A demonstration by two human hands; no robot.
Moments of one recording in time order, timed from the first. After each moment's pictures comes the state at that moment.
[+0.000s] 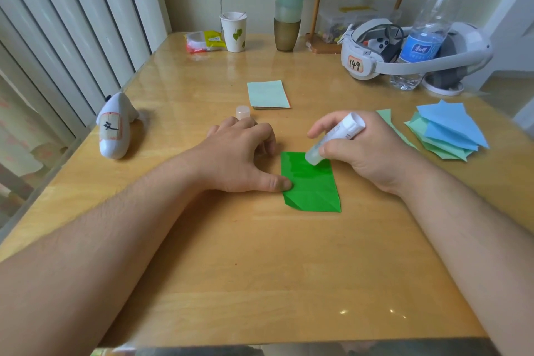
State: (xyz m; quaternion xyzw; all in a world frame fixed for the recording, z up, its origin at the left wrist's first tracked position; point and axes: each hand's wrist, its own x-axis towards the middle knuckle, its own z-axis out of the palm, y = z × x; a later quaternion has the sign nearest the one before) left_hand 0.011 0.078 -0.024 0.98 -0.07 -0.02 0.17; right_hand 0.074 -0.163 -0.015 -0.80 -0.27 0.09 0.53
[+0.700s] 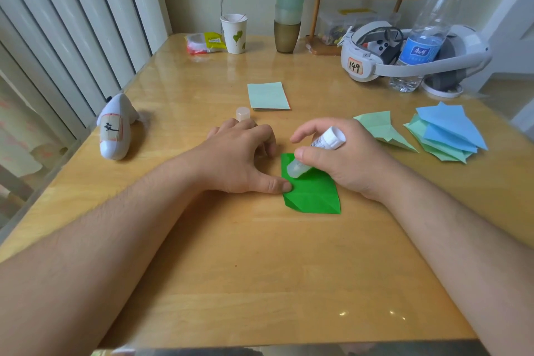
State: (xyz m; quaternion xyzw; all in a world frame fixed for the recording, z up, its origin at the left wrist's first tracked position) left_hand 0.011 0.076 -0.023 0.98 -0.07 -0.02 0.17; right_hand 0.062 -0.144 -0.017 -0.81 -0.30 0.08 0.50
